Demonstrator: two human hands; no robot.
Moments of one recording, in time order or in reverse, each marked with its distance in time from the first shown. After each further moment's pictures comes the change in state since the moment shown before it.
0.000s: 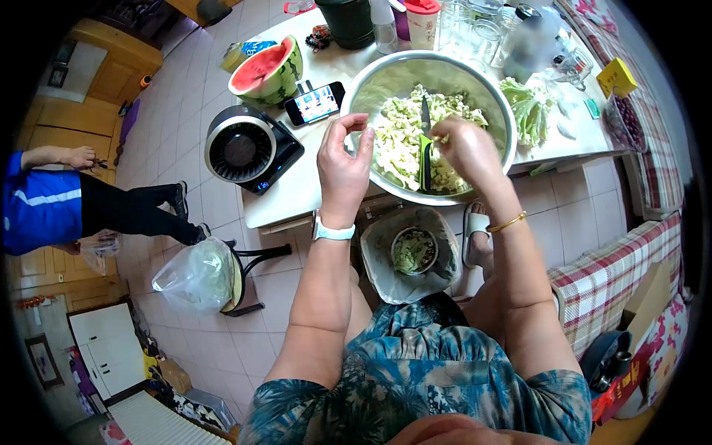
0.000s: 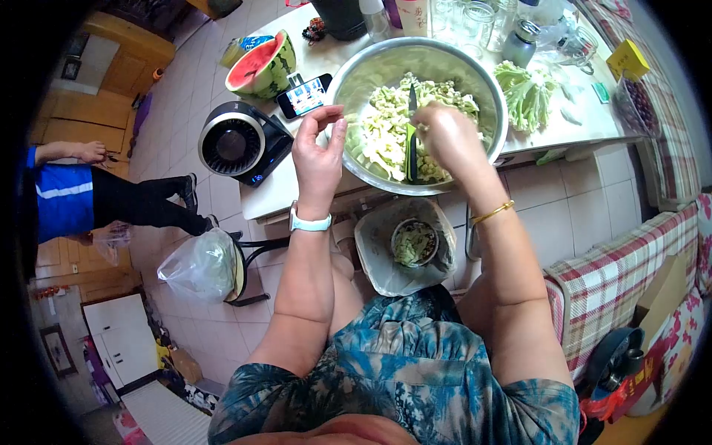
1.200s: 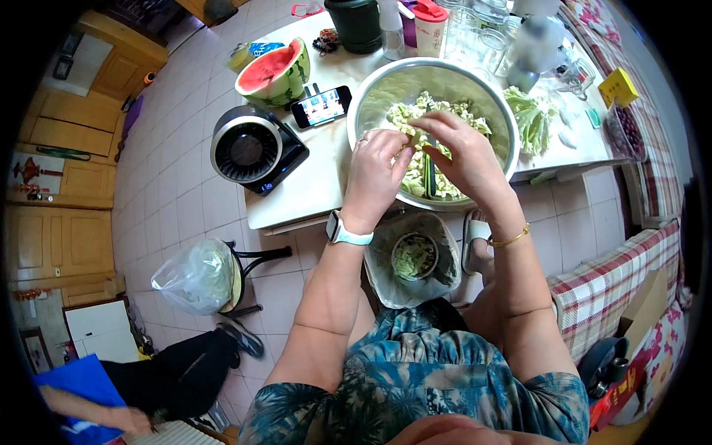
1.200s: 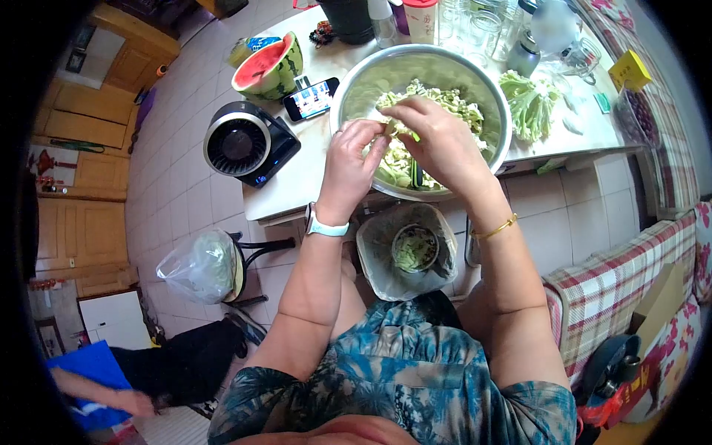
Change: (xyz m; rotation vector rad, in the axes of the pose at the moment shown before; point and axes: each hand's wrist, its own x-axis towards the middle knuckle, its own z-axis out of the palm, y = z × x) left_hand -0.003 0.016 0.017 0.221 -0.194 0.258; right_hand 0.006 -0.047 -0.026 0.174 0.142 -0.345
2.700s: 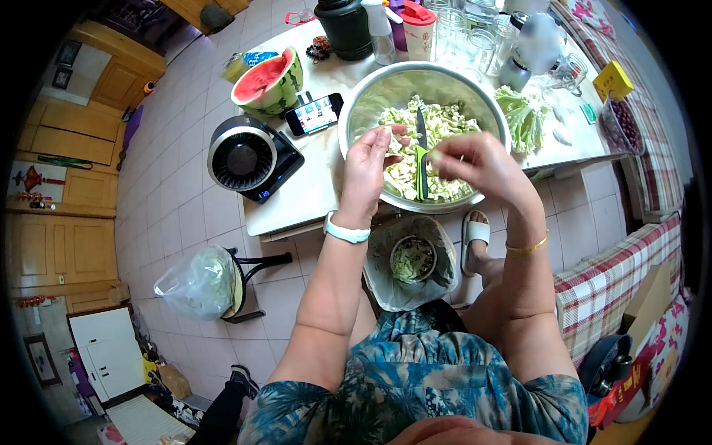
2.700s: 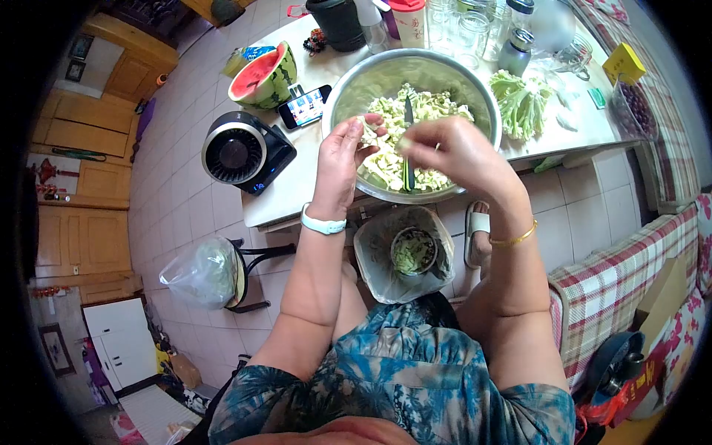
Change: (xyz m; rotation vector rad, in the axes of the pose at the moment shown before) left_hand 0.009 0.014 0.008 -0.991 0.003 -0.676; right_hand -0.007 0.001 -0.053 0.498 -0.364 0.483
